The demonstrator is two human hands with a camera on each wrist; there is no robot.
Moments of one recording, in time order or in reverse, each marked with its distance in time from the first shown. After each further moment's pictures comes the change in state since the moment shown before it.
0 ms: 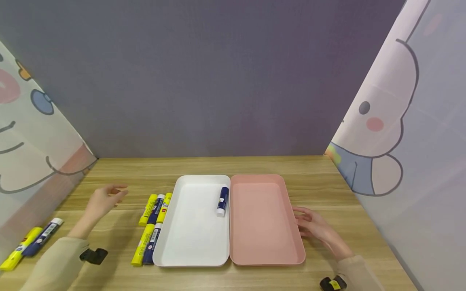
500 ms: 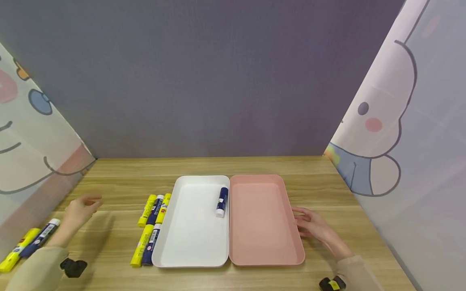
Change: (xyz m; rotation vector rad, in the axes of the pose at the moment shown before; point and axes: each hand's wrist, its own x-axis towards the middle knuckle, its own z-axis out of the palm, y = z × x) left_hand -0.008 -0.064 -0.019 0.085 0.063 -0.032; right_hand 0.000 -0.001 0.001 -0.021 0.019 0.018
